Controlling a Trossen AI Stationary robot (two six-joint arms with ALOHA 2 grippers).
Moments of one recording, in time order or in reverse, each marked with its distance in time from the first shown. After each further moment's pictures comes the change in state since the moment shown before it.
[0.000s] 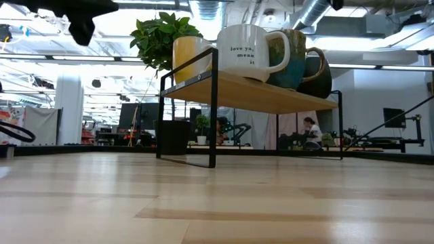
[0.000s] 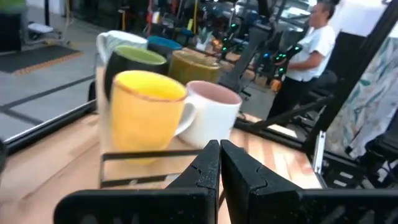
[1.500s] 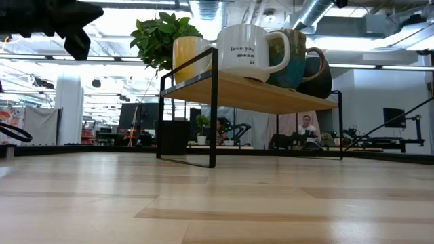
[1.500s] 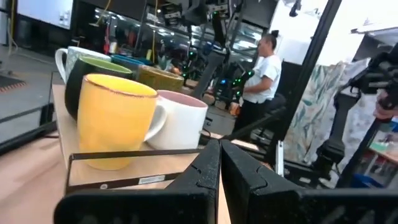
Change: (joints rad) left arm 0.141 -0.309 -0.238 0.111 0.294 0.001; right arm 0.000 -0.030 0.000 -0.052 -0.074 -0.045
